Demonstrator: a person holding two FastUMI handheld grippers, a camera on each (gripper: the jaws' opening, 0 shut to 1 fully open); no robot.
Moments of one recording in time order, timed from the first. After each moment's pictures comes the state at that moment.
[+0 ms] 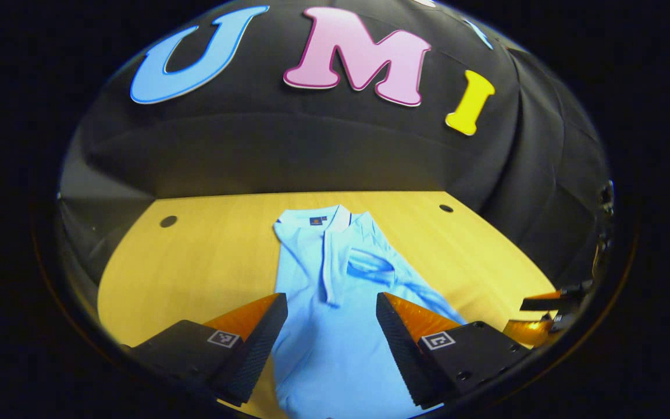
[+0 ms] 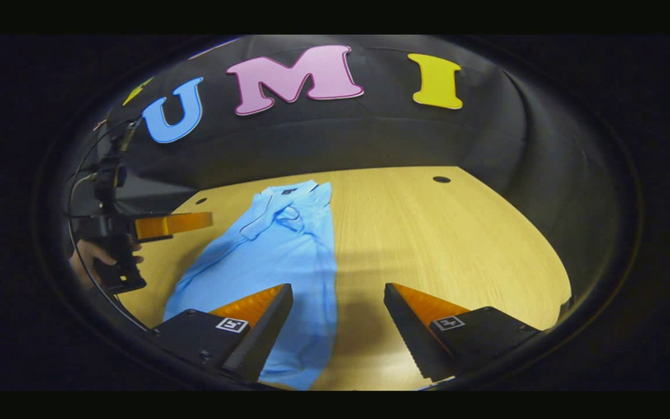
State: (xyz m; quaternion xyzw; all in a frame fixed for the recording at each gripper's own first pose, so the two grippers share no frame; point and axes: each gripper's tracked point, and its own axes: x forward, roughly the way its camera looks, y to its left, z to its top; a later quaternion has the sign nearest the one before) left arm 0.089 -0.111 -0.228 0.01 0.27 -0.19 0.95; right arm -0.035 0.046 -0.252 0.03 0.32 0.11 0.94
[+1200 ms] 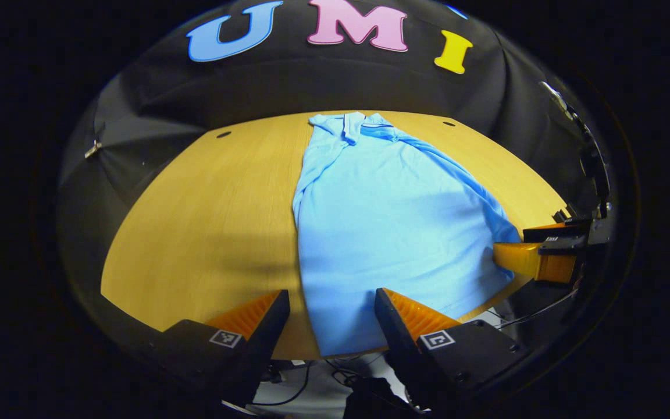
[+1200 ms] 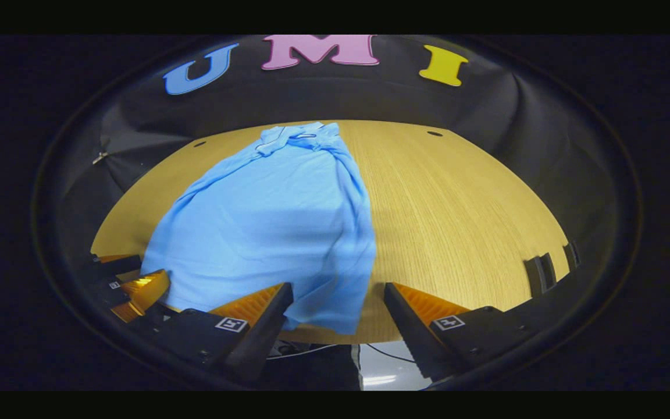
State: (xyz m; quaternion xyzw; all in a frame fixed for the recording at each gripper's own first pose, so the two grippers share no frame) left arm -0.124 -0.052 -0.355 0.03 0.39 -0.11 0.92; right arm -0.156 0.069 -0.337 -0.03 0.41 0.06 0.91
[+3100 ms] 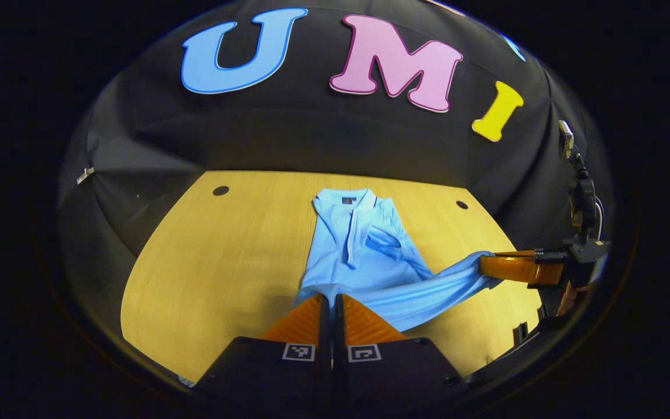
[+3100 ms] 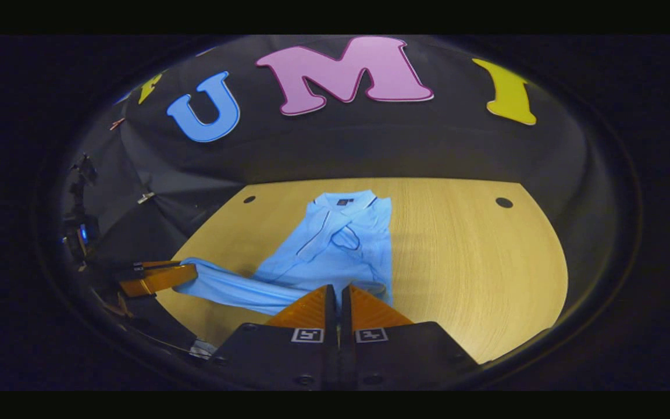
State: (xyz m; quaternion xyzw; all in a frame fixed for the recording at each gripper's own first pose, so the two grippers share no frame) left arm 0.076 -0.090 -0.167 -0.05 0.33 -0.10 0.94; right arm 0.068 0.116 -0.162 0.02 0.34 0.23 0.91
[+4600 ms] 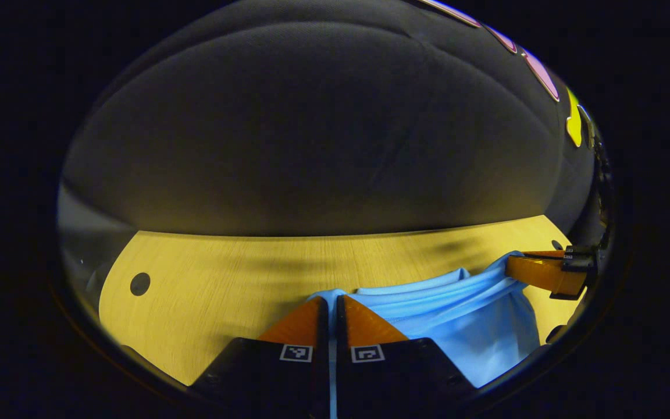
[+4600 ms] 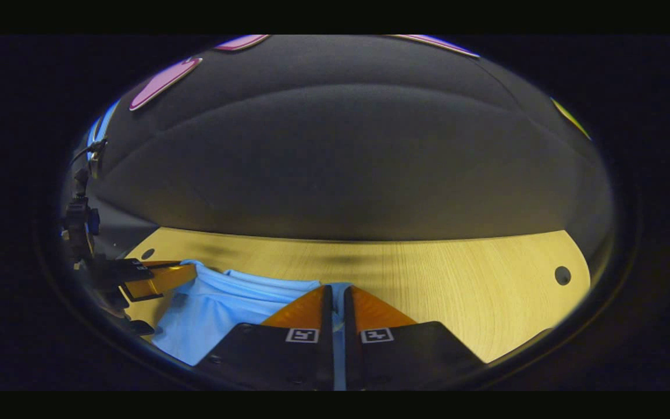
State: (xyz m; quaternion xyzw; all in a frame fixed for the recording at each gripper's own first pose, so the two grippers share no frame) left arm 0.453 -0.098 -0.273 0.01 0.28 -0.08 0.96; right arm 0.407 0.169 -0.277 0.00 0.27 0.16 0.95
